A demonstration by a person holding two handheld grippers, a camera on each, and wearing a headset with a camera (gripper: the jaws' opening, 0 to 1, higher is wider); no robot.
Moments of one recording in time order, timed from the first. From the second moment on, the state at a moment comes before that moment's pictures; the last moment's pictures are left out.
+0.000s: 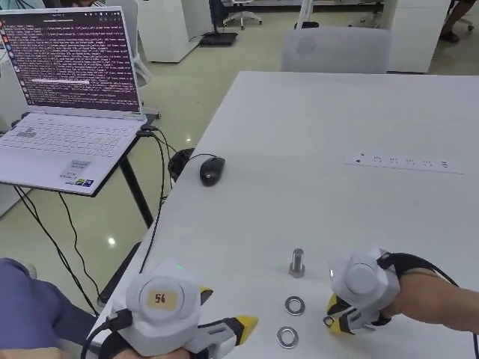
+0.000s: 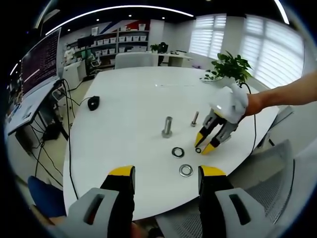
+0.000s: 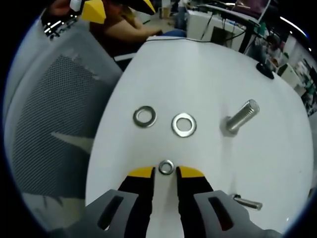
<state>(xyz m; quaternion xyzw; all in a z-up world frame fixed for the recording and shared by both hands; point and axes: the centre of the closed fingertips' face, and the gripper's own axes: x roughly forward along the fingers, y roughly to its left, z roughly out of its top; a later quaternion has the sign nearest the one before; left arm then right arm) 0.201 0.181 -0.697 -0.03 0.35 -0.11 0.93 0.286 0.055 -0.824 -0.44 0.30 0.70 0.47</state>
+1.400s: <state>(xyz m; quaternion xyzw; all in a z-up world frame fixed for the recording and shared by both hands) 0.202 0.176 -0.698 -0.03 0.35 -0.11 0.93 0.346 0.011 -0.799 -0.30 0.34 0.59 0.66</state>
